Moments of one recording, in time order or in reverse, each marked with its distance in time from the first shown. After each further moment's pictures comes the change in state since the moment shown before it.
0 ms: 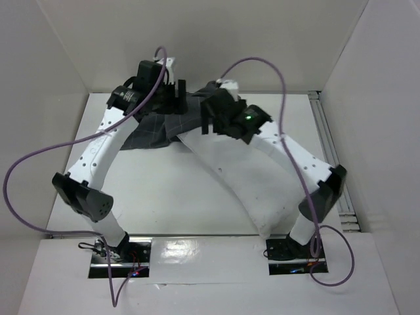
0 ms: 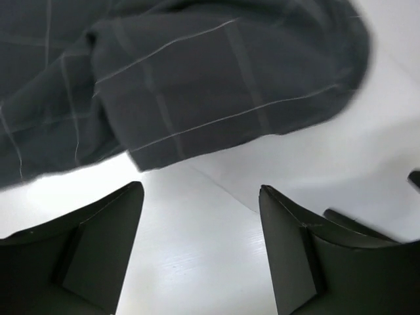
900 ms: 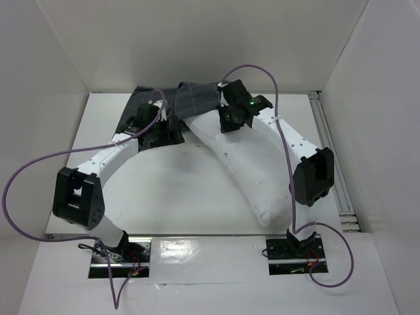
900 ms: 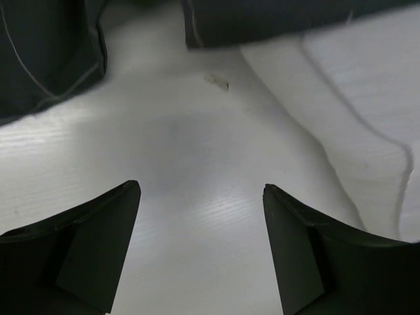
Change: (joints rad) left arm 0.158 -0.167 -0.866 0.555 0.172 -0.122; right arm -0.208 0.198 -0.042 0.093 -0.485 -0.314
